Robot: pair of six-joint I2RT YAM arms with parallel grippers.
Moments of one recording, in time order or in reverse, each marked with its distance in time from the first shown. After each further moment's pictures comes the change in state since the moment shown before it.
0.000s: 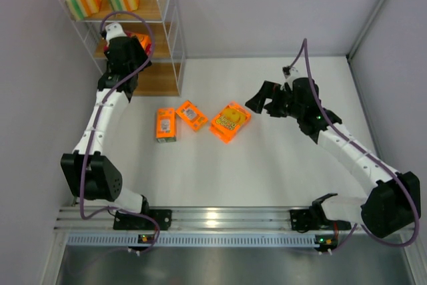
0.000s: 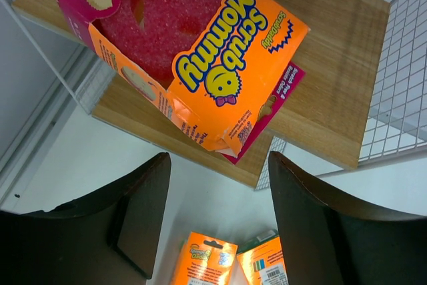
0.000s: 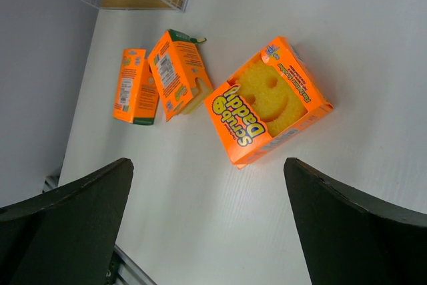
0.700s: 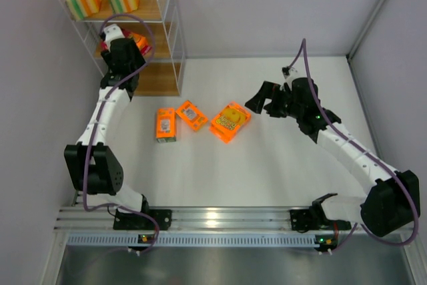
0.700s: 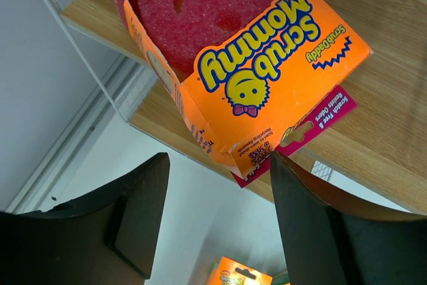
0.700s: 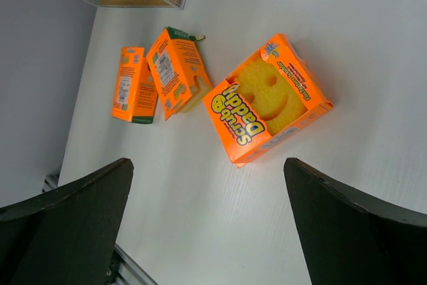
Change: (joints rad) left arm 0.018 0.057 -0.030 0.082 -0.113 0.053; right arm 0.000 0.011 0.000 0.000 -0.003 0.002
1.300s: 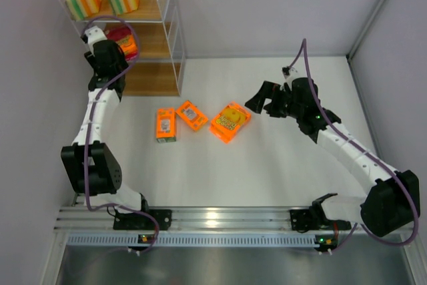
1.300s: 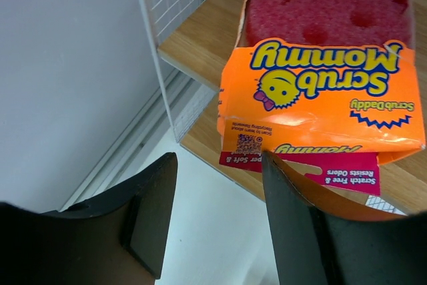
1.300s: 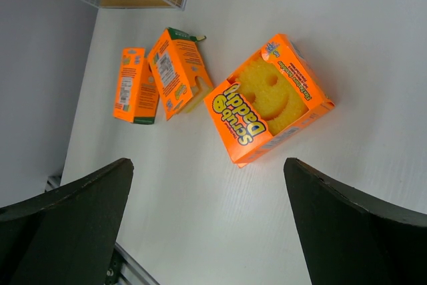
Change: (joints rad) left arm 0.133 0.000 -0.024 0.075 0.008 0.069; right arm 0.000 0.000 0.000 0.000 0.000 0.009
